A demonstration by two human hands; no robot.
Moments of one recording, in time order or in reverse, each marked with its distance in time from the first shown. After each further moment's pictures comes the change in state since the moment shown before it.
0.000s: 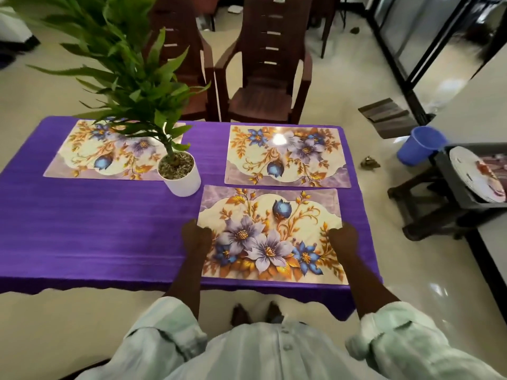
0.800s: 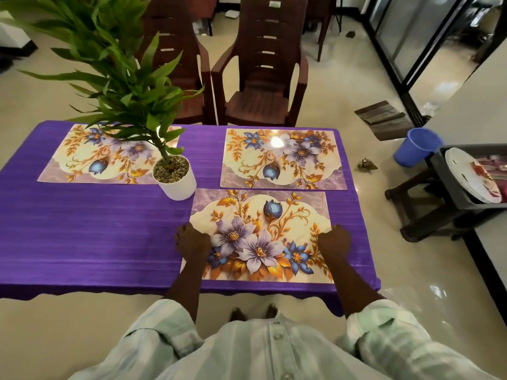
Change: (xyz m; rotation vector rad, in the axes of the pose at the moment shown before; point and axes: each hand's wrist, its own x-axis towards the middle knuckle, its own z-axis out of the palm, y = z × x) left_hand -0.002 0.004 0.011 0.350 0.099 -0.016; right_hand 0.006 0.009 0.020 -0.348 0.063 -0.070
